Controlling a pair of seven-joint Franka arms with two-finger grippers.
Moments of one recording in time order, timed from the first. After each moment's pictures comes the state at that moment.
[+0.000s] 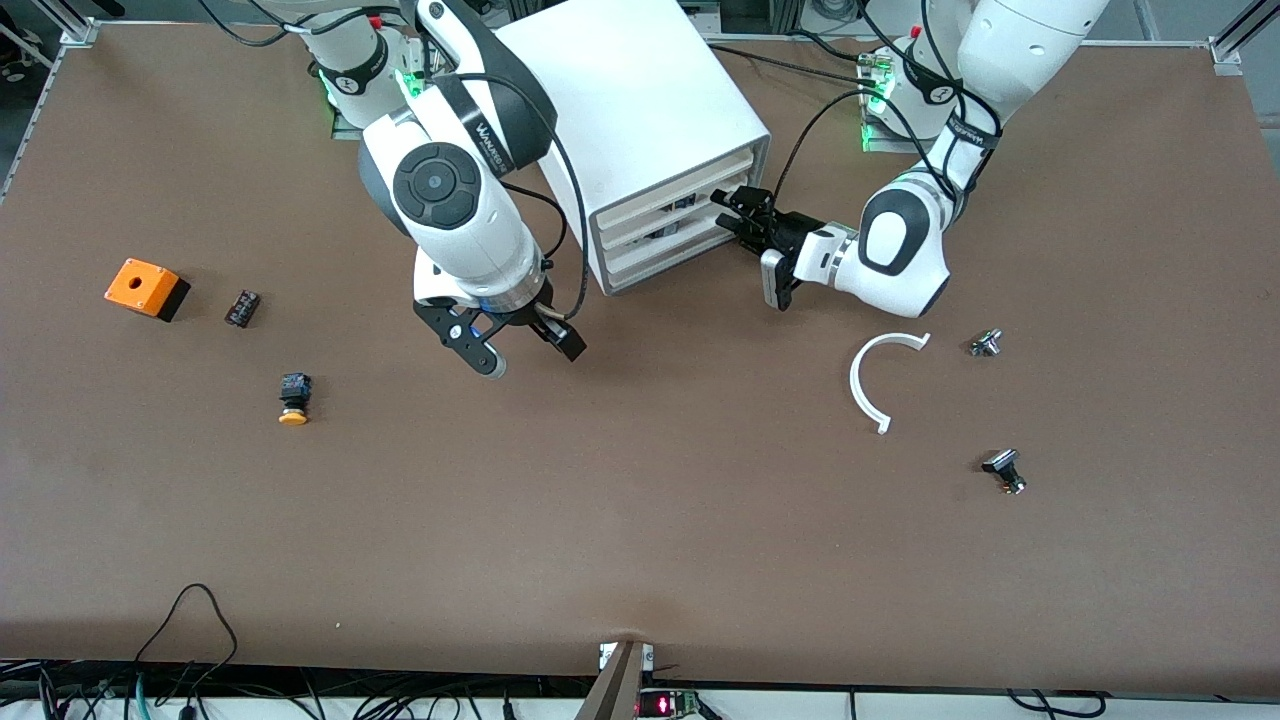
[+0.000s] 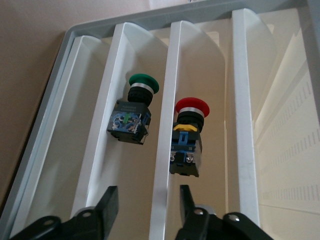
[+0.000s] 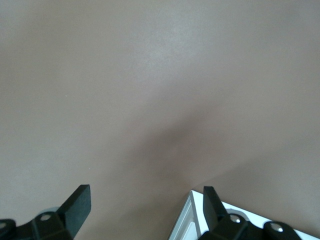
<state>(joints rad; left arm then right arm) -0.17 0.42 -0.23 -2.24 -1.20 1.79 1.07 0.49 0.49 0.14 -1.39 0.02 1.91 1.36</state>
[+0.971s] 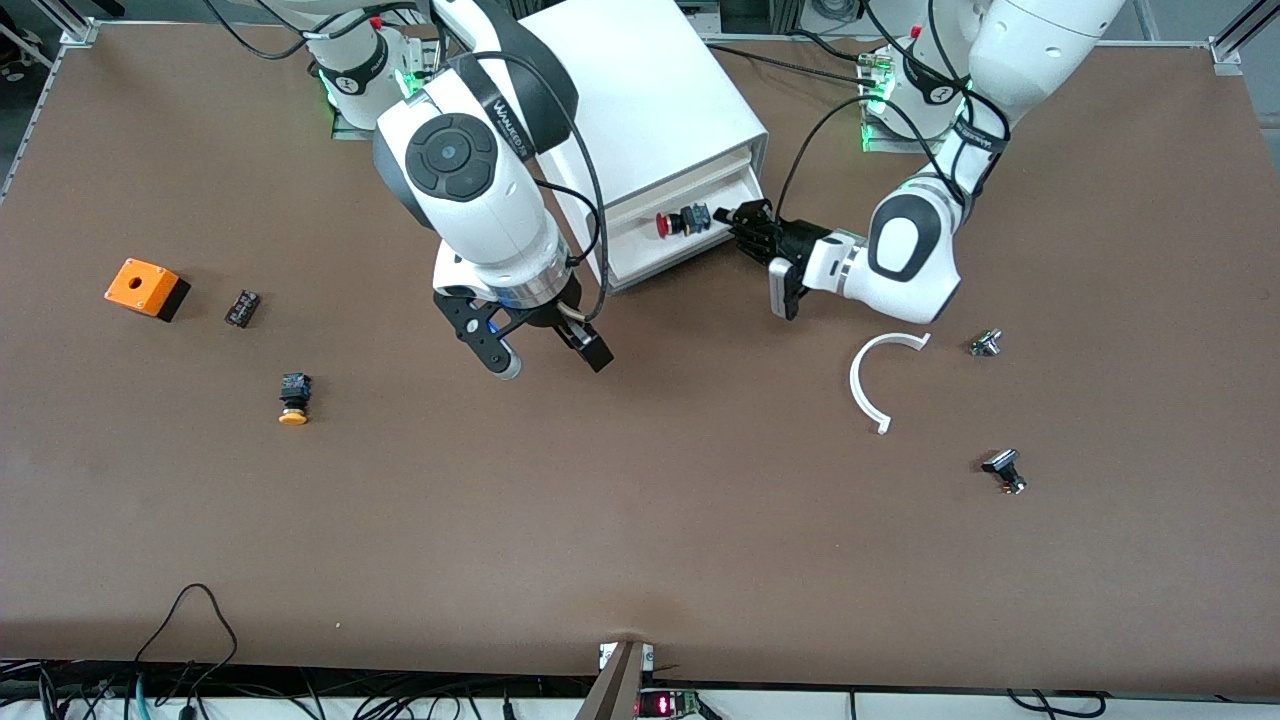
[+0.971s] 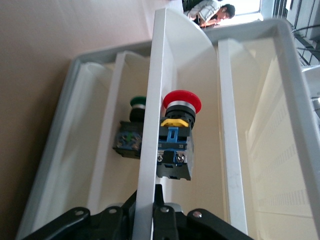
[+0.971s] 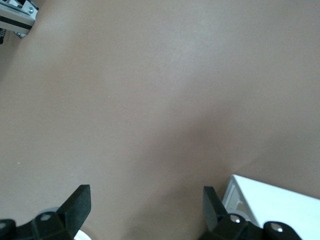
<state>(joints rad) -0.09 0.43 -0.26 -2.19 -1.19 1.80 1.07 0.53 0.57 0.13 -1.20 0.02 1.91 1.51</state>
